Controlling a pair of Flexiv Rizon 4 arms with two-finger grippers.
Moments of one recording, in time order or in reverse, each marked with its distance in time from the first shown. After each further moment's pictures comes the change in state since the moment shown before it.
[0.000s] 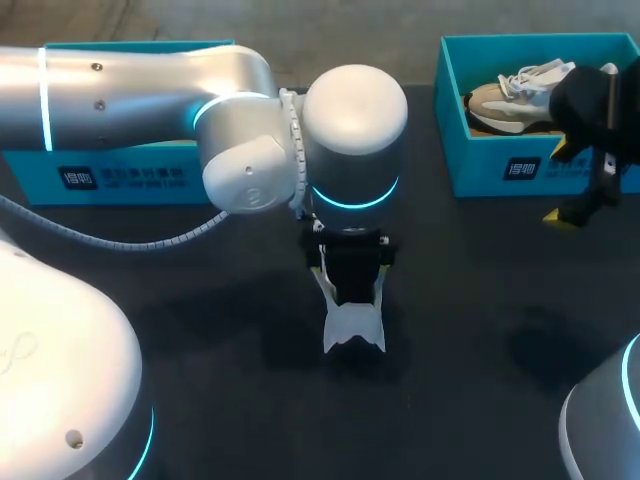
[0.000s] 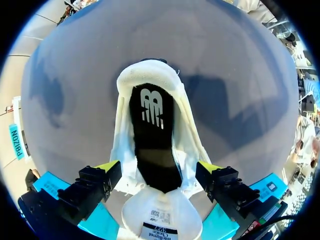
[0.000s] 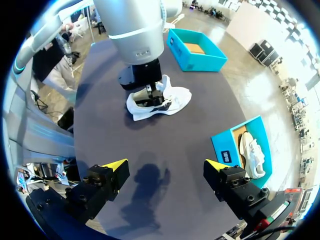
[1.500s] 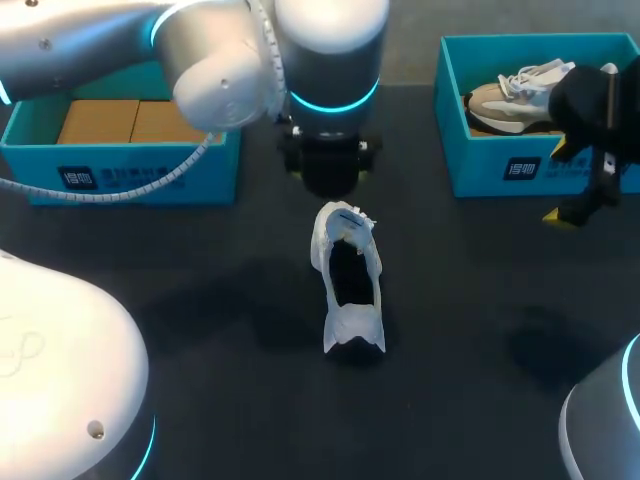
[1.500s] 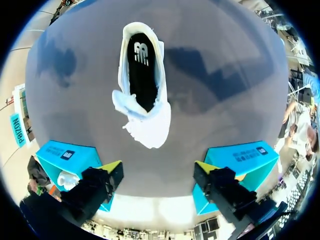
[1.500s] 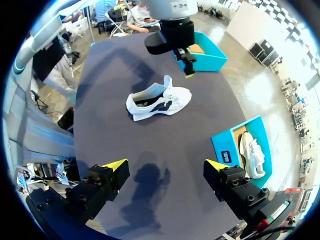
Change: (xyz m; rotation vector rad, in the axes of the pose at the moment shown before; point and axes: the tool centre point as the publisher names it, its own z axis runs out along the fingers) left arm 0.024 0.118 -0.084 -0.161 0.020 0.005; right arm 0.000 0.000 0.000 0.001 0.001 0.000
